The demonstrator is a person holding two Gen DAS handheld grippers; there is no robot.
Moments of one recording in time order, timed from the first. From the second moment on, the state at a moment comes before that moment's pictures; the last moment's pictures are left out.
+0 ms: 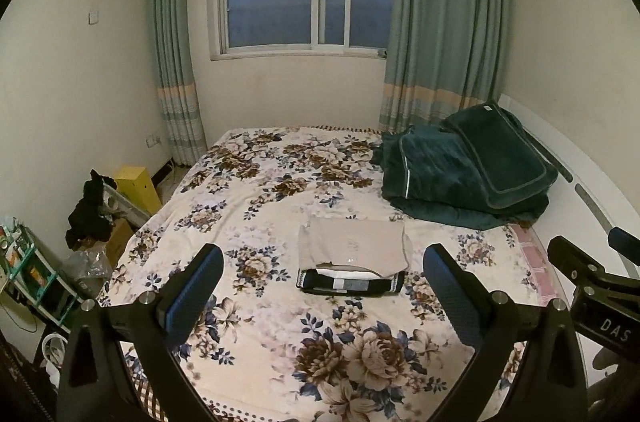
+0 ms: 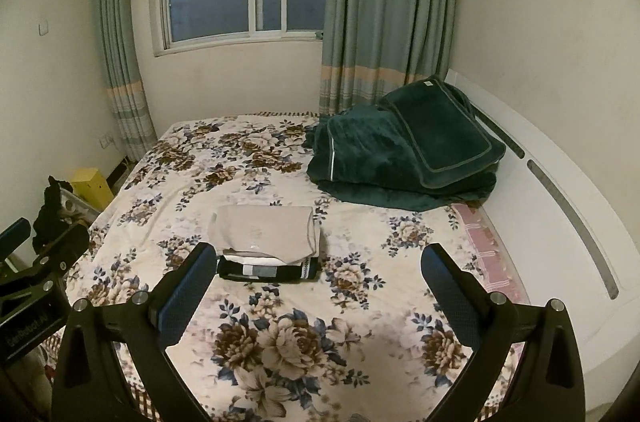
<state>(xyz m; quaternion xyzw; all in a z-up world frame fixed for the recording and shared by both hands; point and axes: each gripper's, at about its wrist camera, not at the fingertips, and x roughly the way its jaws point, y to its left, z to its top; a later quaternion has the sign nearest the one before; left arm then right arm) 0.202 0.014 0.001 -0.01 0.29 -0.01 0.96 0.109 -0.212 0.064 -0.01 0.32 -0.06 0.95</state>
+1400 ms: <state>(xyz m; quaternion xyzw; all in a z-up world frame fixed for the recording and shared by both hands) 0.193 0.014 0.010 -0.01 0.28 0.00 0.96 0.097 -0.200 0.063 0.00 0.32 -0.05 0.94</state>
